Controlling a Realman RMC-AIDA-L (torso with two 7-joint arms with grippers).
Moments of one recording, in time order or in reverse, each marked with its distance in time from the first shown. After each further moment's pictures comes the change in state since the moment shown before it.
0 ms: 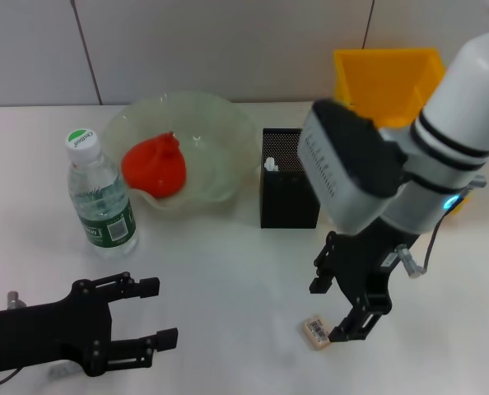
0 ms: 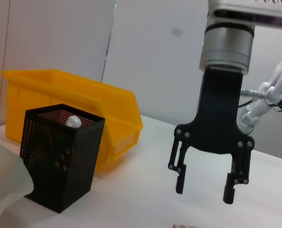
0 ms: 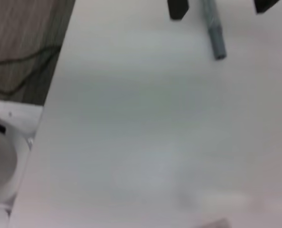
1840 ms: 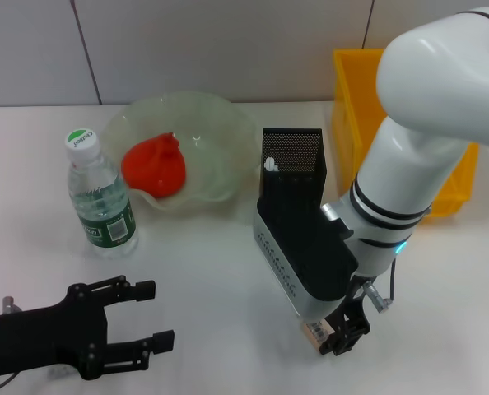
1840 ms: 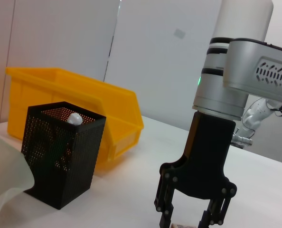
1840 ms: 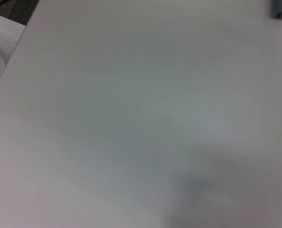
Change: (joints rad) left arm 0.014 0.000 -0.008 0.001 -0.001 0.009 -0.012; right arm 0.006 0.011 -0.408 0.055 0.057 0.266 -0.006
